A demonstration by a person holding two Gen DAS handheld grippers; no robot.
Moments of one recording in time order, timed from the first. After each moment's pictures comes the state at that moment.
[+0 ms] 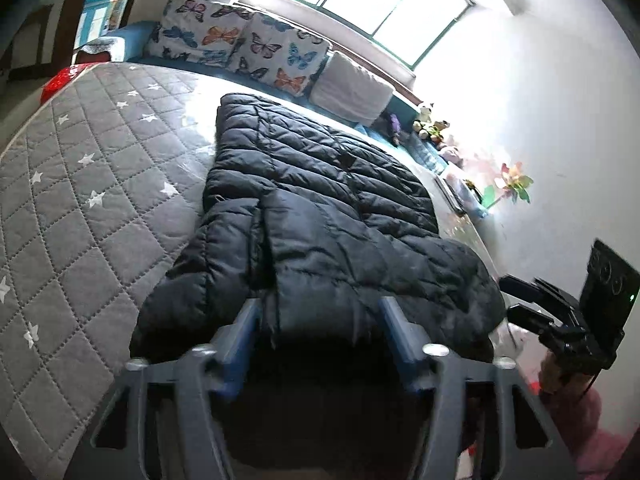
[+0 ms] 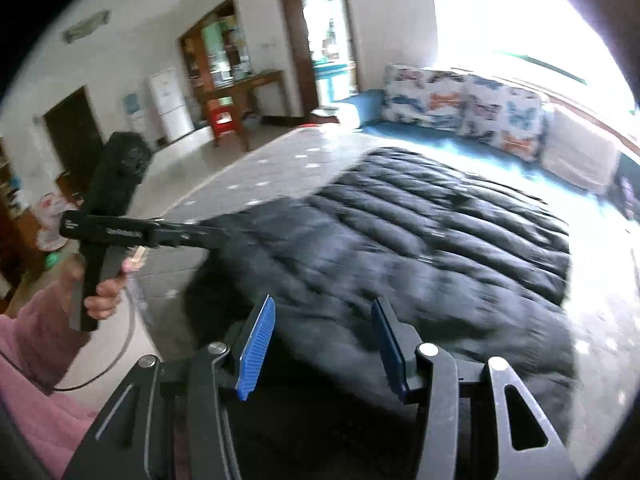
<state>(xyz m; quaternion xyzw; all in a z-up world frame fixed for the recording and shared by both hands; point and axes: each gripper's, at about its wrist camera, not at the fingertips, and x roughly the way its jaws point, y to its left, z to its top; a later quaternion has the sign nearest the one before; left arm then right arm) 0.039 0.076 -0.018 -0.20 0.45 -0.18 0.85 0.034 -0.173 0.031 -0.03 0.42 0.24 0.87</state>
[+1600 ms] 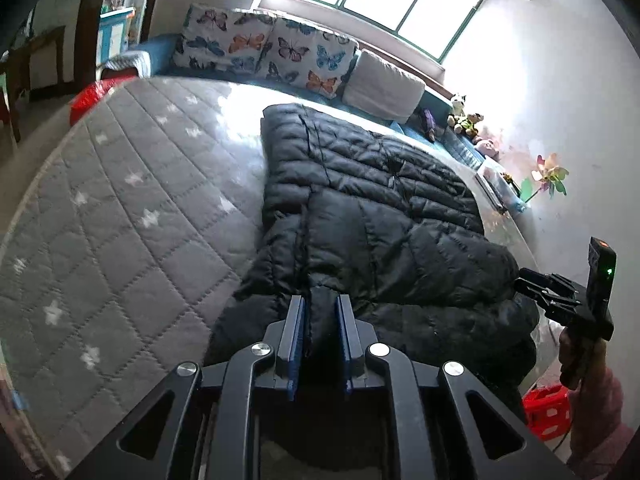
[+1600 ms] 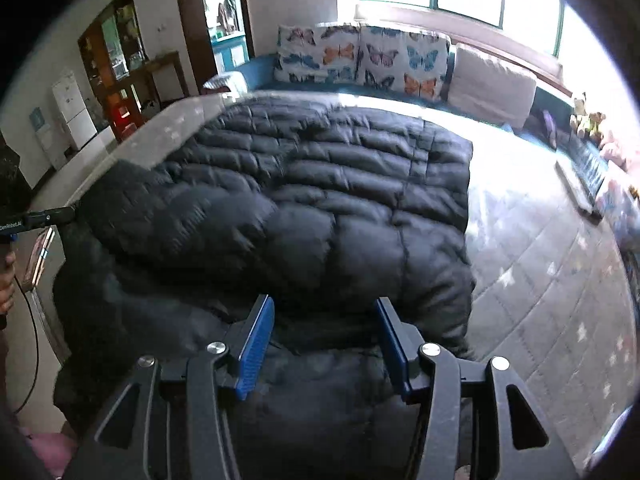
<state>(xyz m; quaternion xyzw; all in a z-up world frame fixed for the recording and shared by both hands) 0.044 0.094 -0.014 -0.16 0.46 -0.11 0.87 0.068 -0.238 -0.009 -0.04 0.48 0.11 0.87</state>
